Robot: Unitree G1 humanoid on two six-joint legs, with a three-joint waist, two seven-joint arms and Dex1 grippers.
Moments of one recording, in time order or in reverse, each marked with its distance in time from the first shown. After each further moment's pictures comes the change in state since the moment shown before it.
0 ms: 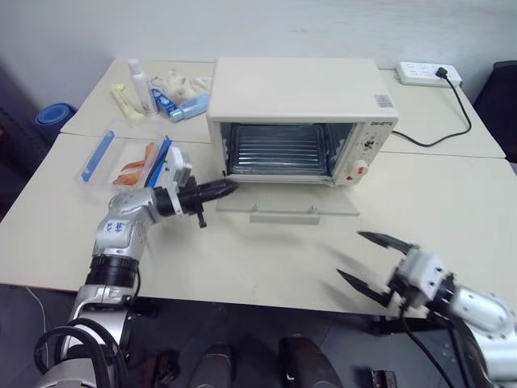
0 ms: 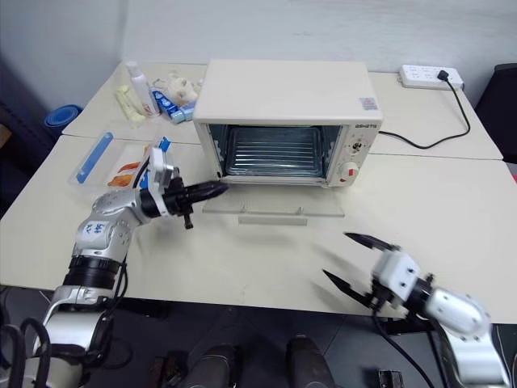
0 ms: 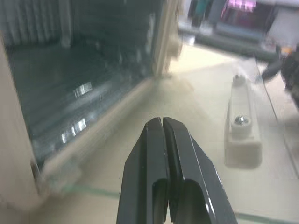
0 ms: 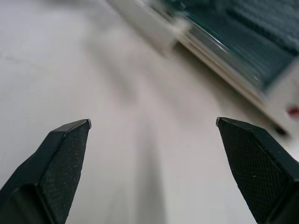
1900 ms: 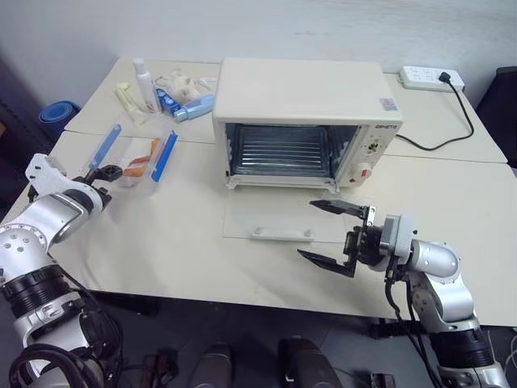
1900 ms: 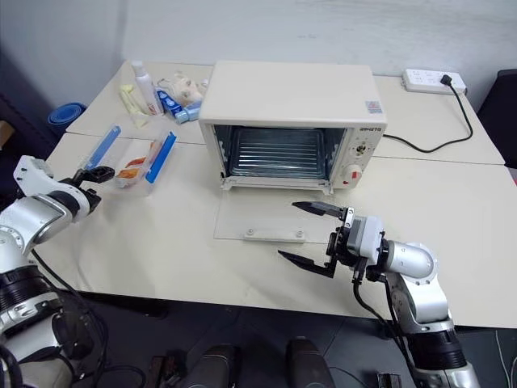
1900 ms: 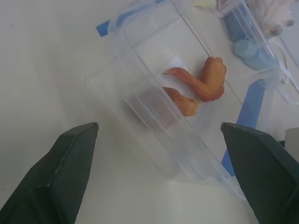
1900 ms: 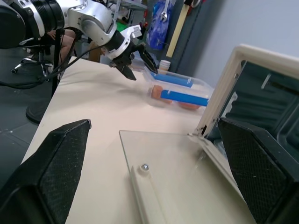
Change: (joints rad) left arm -0.016 0.064 0.679 -0.140 -0.743 0.821 1.674; right arm -0.443 0.107 0.285 0.090 0.158 0.004 0.216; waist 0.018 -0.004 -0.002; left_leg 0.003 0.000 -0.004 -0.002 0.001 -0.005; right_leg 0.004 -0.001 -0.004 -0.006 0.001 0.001
